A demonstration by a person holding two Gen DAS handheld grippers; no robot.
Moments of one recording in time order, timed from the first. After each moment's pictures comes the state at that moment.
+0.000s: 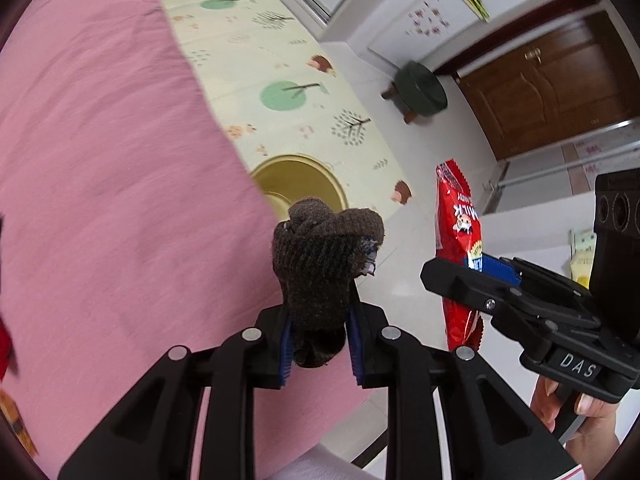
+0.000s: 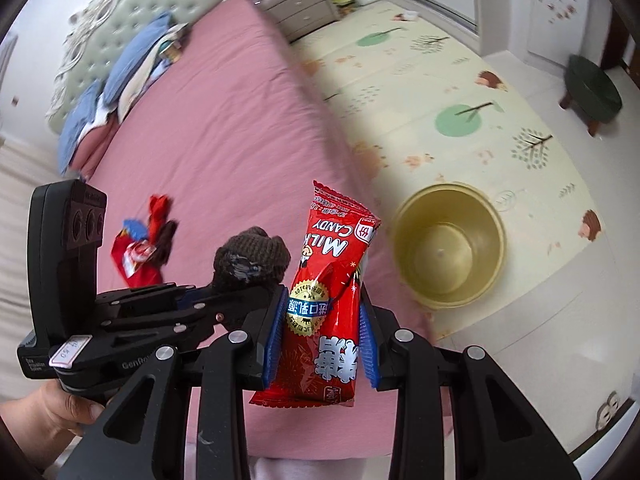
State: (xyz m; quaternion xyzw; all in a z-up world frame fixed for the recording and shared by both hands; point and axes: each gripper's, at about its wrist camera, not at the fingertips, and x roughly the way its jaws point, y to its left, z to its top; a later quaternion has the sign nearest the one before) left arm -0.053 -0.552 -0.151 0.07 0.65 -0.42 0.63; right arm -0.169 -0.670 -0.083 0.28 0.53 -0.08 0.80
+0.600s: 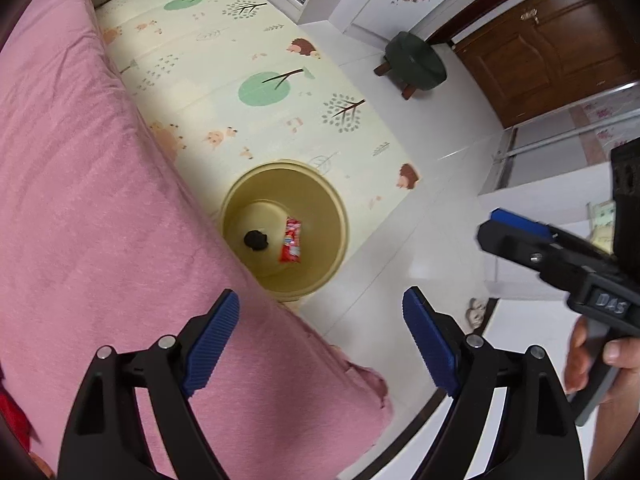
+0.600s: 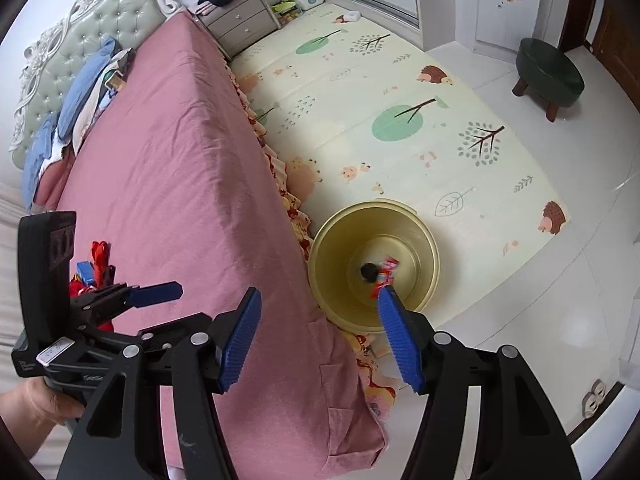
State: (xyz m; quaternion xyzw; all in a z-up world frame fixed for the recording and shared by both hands) left arm -0.038 -0.650 -0.189 0.14 0.65 -0.43 0.61; right arm -0.178 -0.789 -0.109 0.29 0.53 -0.14 0.78
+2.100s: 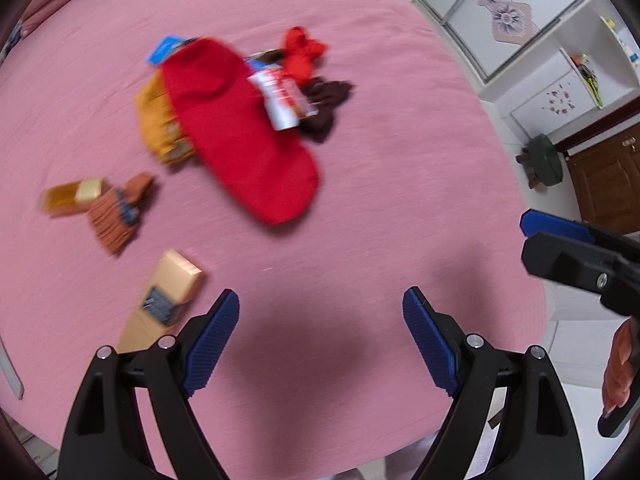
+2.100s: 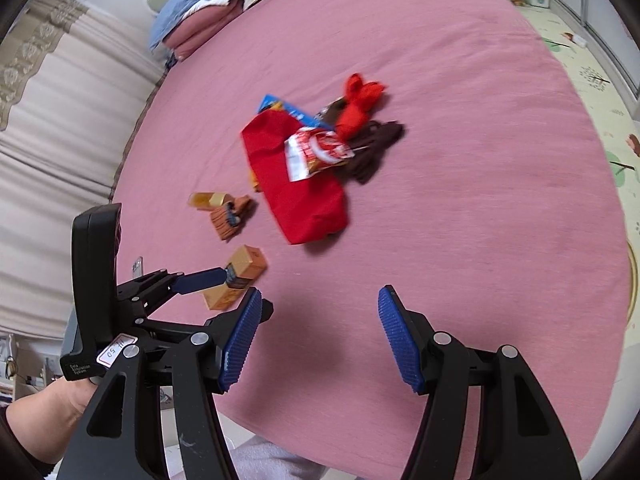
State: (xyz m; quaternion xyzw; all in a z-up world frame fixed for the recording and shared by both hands) left arm 0.005 -0.153 -0.176 0.04 0.64 -0.21 0.74; right arm -0.041 -0.327 -0.116 0.19 0.58 0.14 0.78
